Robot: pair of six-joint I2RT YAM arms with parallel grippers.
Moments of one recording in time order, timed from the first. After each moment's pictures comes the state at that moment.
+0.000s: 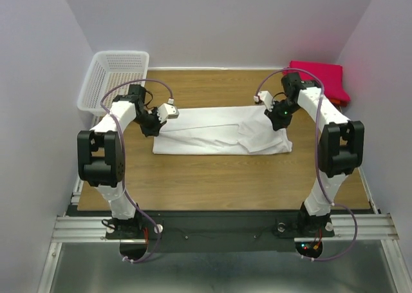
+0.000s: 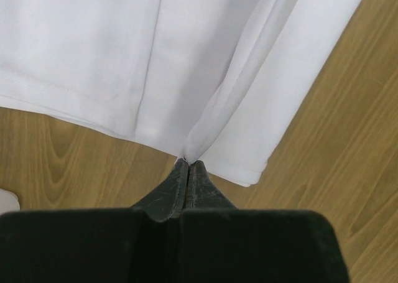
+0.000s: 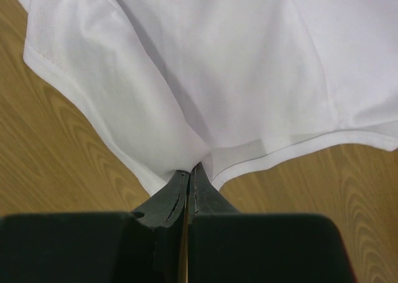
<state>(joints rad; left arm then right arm) -0.07 1.73 1.28 -0.85 0.45 1.09 0.11 1.83 1.53 -1.08 -0.37 -0.97</state>
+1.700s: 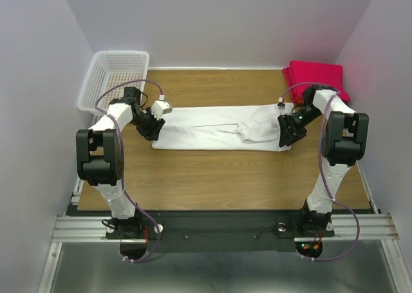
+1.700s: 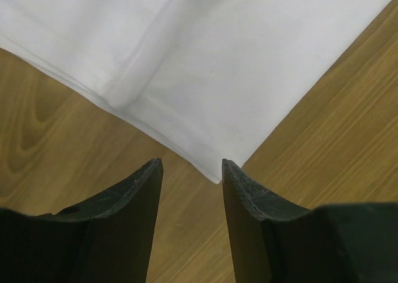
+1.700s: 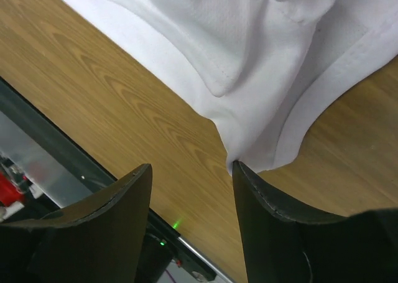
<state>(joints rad) -0.01 1.77 1.28 -0.76 0.45 0.84 -0.12 2.03 1.58 -1.29 -0.56 -0.61</state>
